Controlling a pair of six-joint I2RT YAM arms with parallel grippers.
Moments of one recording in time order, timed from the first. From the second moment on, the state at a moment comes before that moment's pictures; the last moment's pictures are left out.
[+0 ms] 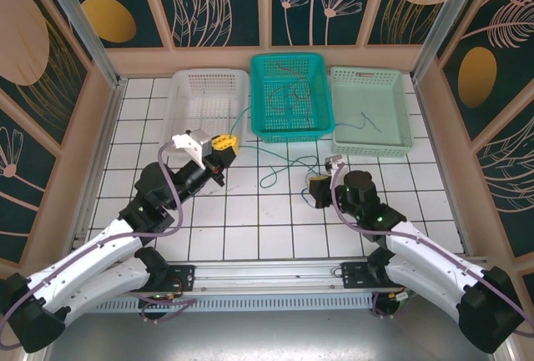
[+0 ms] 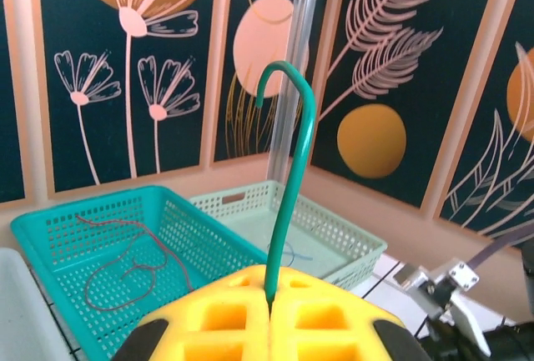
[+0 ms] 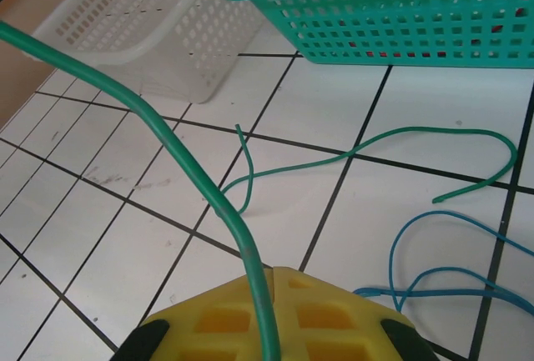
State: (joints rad) left arm -0.77 0.79 0.59 0.36 0.04 -0.20; right arm 0.63 0.78 0.29 0.05 -0.13 0.38
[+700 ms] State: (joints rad) left arm -0.77 0.79 0.49 0.66 -0.10 -0.28; right arm 0.90 1.03 0.28 0.26 -0.17 0.39
